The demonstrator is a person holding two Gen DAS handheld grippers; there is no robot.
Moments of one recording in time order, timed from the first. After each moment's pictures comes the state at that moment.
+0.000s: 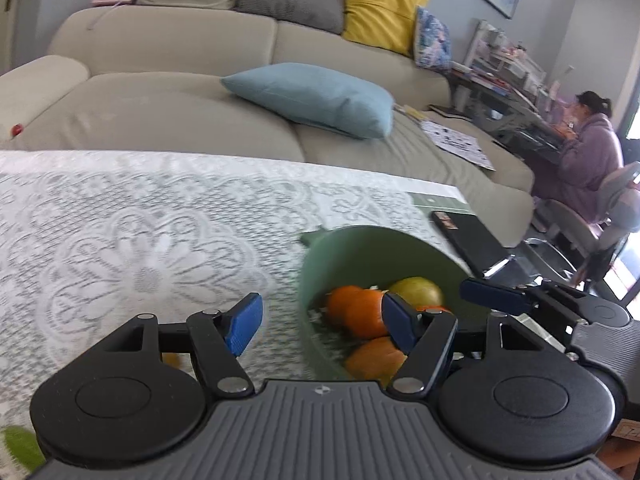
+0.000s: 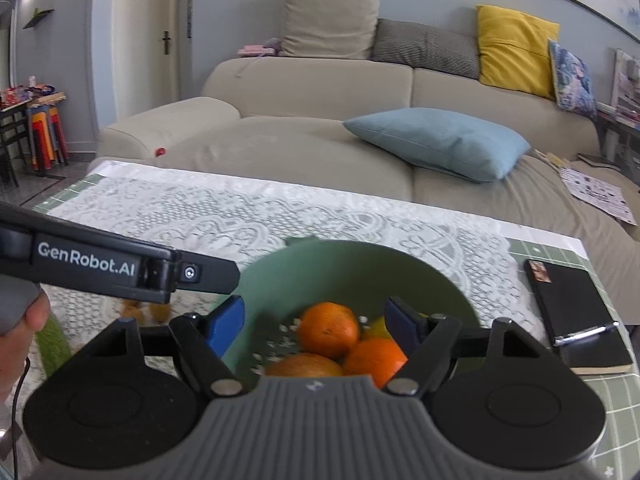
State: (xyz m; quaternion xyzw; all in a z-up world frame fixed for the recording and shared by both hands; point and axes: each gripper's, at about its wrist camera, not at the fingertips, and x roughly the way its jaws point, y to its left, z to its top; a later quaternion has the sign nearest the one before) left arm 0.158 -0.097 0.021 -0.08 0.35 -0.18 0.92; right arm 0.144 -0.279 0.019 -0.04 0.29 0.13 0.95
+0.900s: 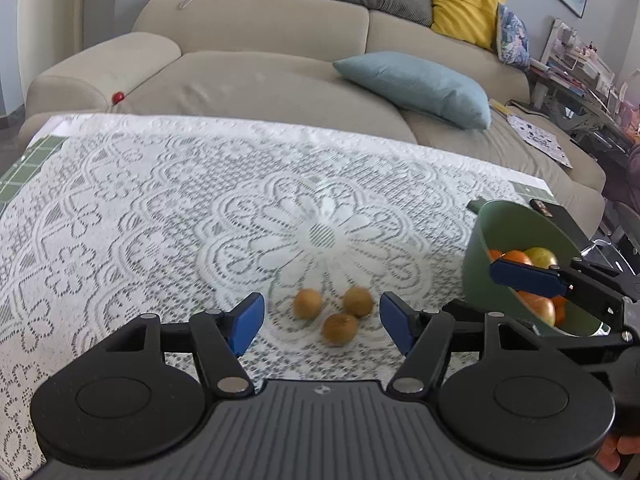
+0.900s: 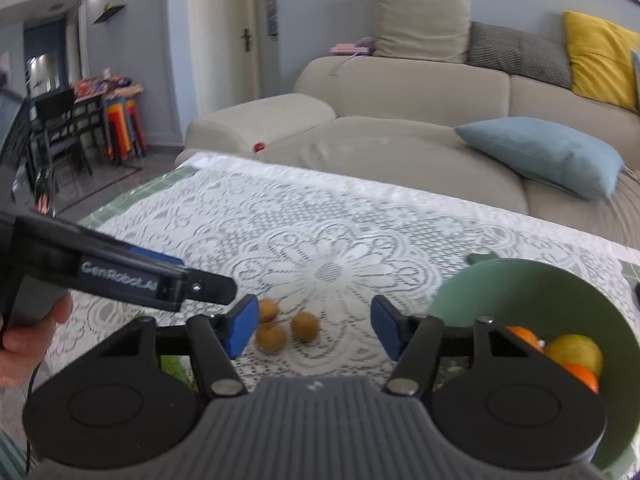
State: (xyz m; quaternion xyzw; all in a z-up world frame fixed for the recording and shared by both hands) left arm 0.137 0.018 0.003 -0.06 0.38 -0.08 0.92; right arm 0.140 -0.173 0.007 -0.04 0.29 0.25 0.92
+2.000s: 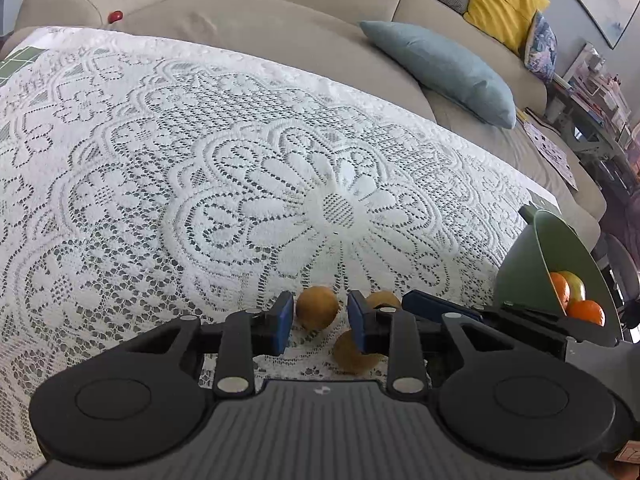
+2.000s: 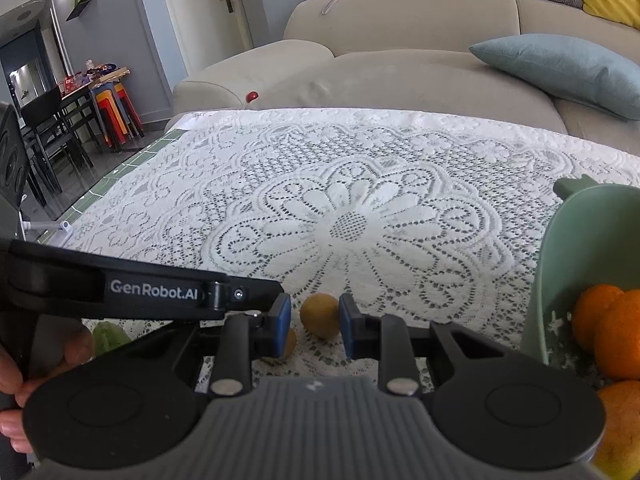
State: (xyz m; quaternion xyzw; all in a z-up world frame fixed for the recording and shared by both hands) left arm 0.195 0.033 -0.057 -0.16 0.43 -0.09 0.88; right arm 0.212 -0.138 -0.058 0.02 0.38 0.25 0.89
